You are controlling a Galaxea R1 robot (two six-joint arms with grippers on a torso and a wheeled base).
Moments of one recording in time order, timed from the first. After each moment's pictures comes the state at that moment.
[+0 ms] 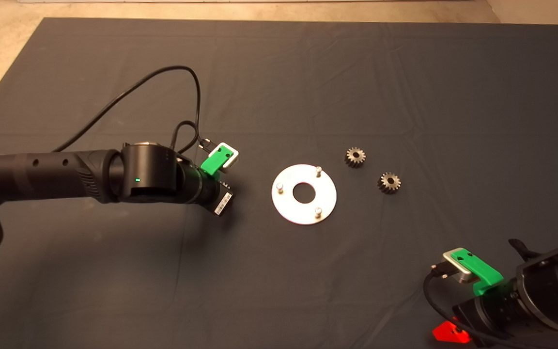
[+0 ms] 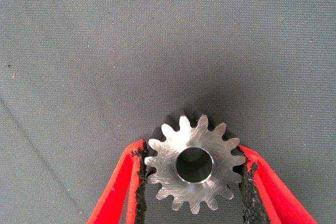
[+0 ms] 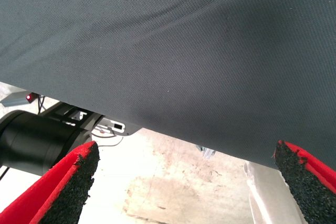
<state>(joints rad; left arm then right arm) -0.19 2.40 -0.91 0.87 1.28 -0.94 0.03 2.07 -0.40 -0.44 -1.53 1.41</state>
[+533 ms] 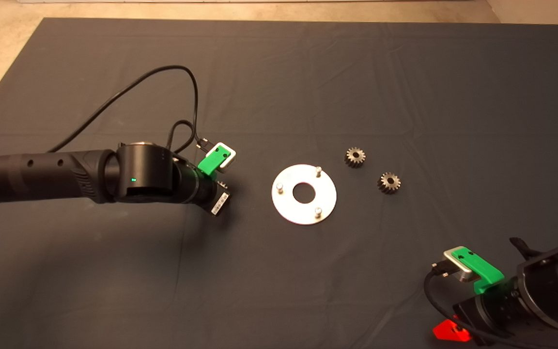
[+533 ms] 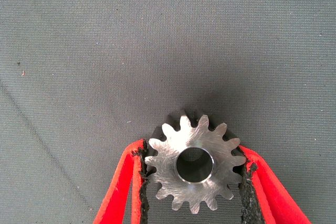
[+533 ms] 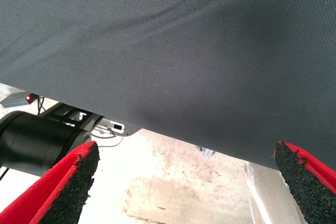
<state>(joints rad) -0.19 2.39 -0.91 0.87 1.28 -0.92 0.03 2.07 -0.40 -0.44 -1.53 1.41</state>
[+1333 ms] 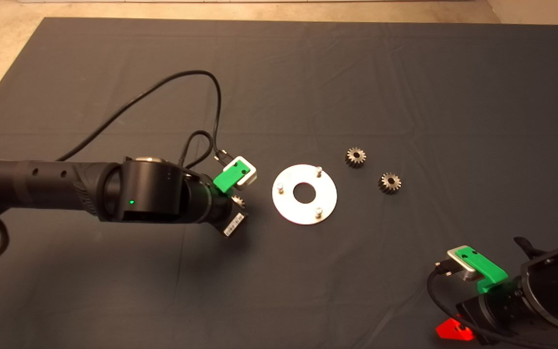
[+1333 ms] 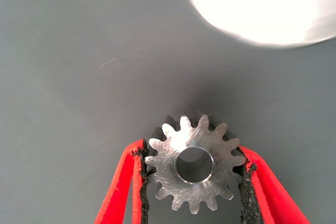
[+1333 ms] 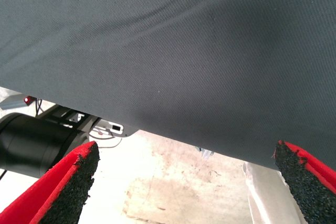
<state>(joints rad) -0.19 2.48 -0.76 0.86 1.35 -0.93 0.03 2.05 -0.40 -0.44 -1.53 1.41</state>
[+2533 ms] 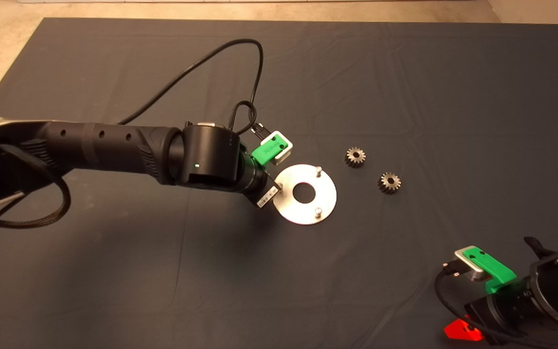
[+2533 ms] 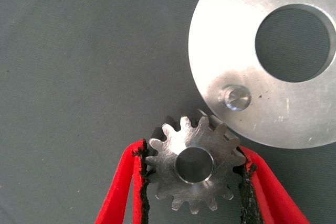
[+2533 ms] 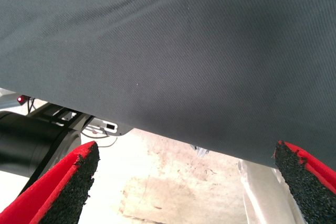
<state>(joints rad) -0.28 2.64 -0.92 0.84 1.44 -0.90 0.03 2.01 -0.40 -0.44 -1.53 1.37</state>
